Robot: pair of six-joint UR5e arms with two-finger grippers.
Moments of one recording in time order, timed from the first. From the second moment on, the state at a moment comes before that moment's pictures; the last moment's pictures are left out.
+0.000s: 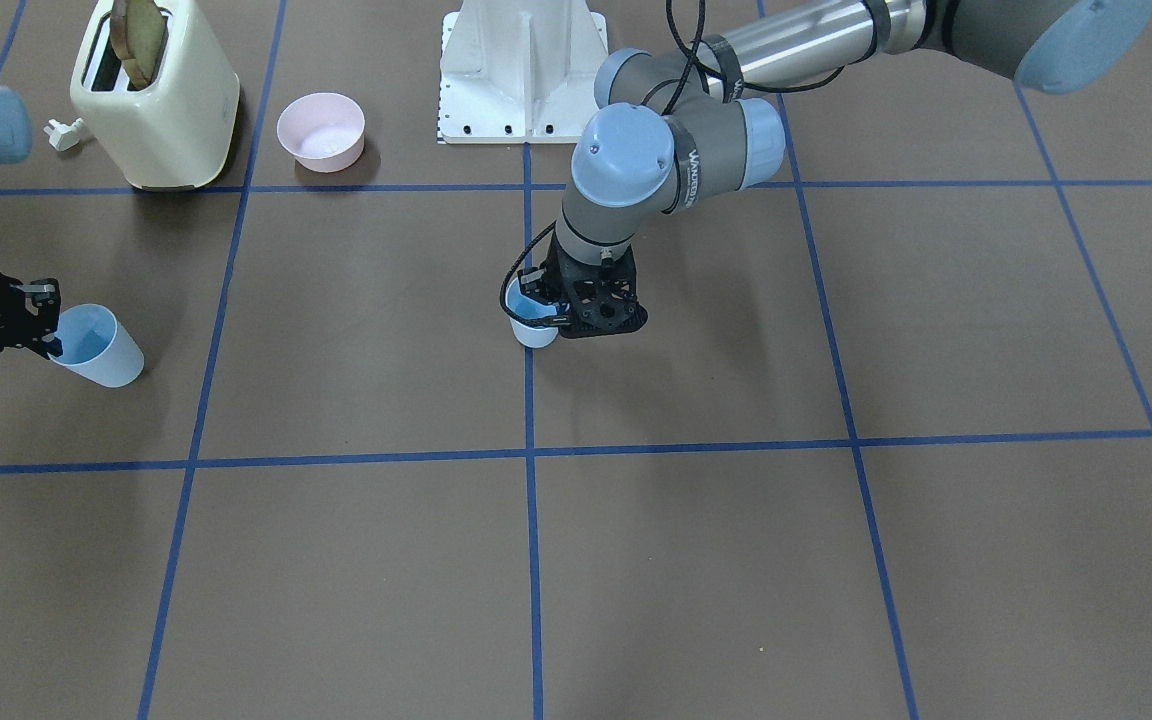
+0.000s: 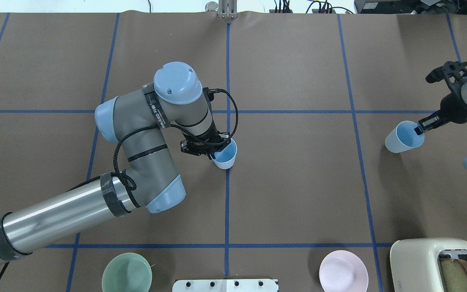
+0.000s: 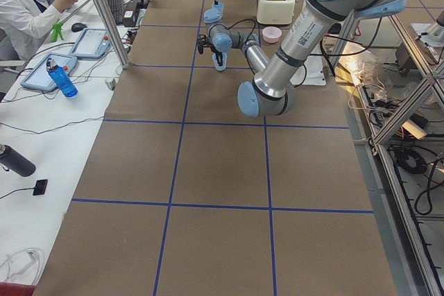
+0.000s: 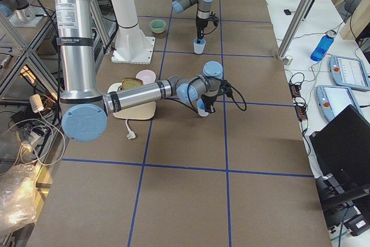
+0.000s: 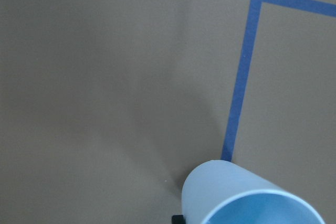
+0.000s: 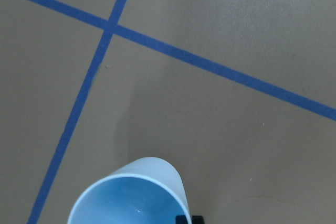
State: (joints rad) left arm -0.56 -2.38 -1.45 -1.72 -2.09 -1.34; right arm 1.06 -1.50 1.75 -1.29 2.27 0.36
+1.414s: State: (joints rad) left arm -0.73 -2.27 -1.57 -1.73 -2.25 -1.16; right arm 0.97 -1.06 1.90 -1.87 2.26 0.43
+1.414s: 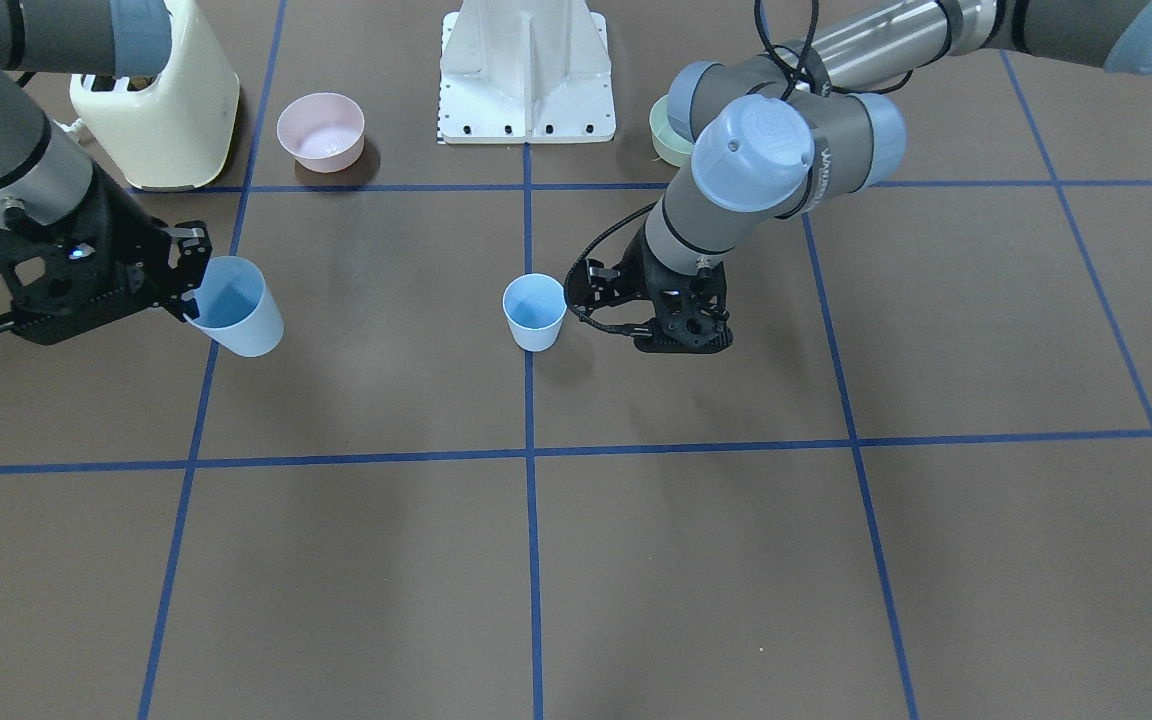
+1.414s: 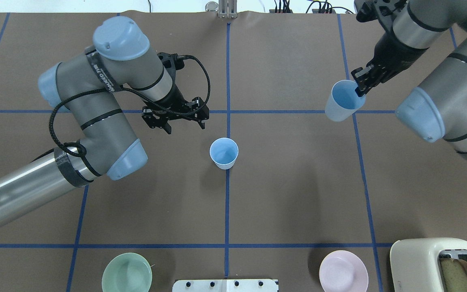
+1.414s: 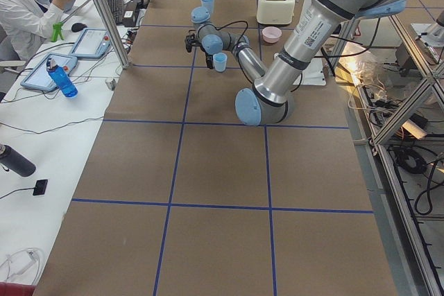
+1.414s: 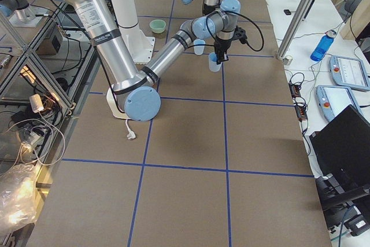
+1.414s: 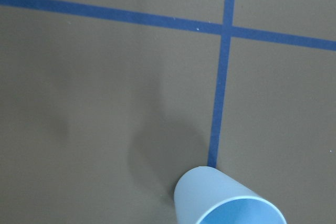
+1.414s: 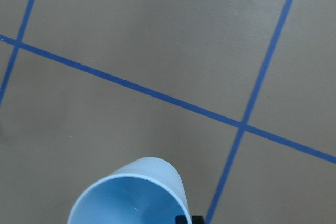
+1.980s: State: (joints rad) left arm -0.86 -2.16 -1.59 -1.71 -2.30 -0.88; right arm 0.79 -0.92 1.90 -1.86 2.18 0.65
